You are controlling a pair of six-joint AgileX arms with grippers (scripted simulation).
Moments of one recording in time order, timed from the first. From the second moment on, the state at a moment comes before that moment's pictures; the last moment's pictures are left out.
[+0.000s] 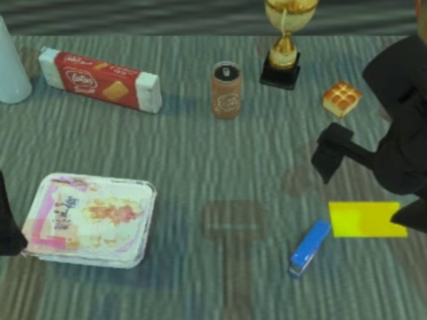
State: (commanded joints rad) left arm 0.00 0.00 0.00 0.00 0.00 0.00; right arm 0.49 1.52 1.06 -0.85 -0.01 1.00
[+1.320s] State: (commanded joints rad) left arm 0.00 0.00 0.00 0.00 0.00 0.00; right arm 0.61 2.00 1.17 -0.72 -0.01 1.24
